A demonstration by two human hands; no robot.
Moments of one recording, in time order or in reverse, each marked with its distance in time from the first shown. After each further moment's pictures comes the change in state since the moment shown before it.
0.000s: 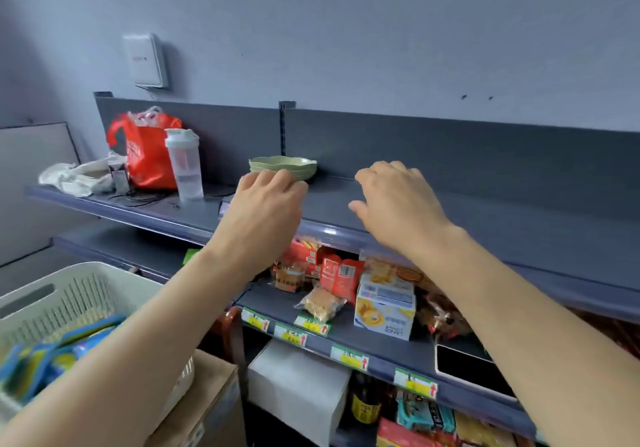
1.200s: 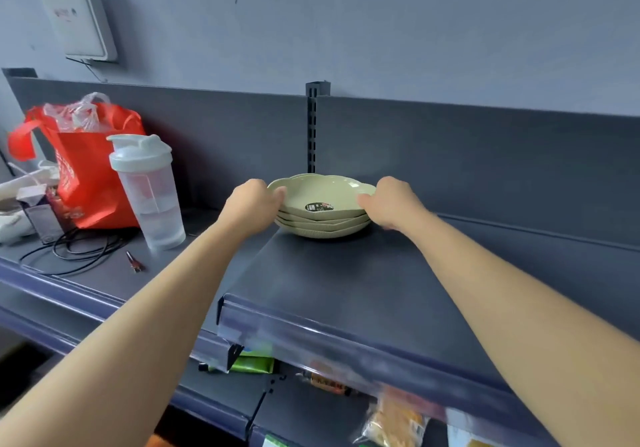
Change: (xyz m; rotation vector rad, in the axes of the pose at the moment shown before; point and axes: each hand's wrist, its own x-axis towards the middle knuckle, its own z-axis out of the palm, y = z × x) left_hand 0.218 -0.233 0.297 -0.583 -0.405 -0.635; right_hand 0.312 -0.002 0.281 0.510 -0.431 0.640
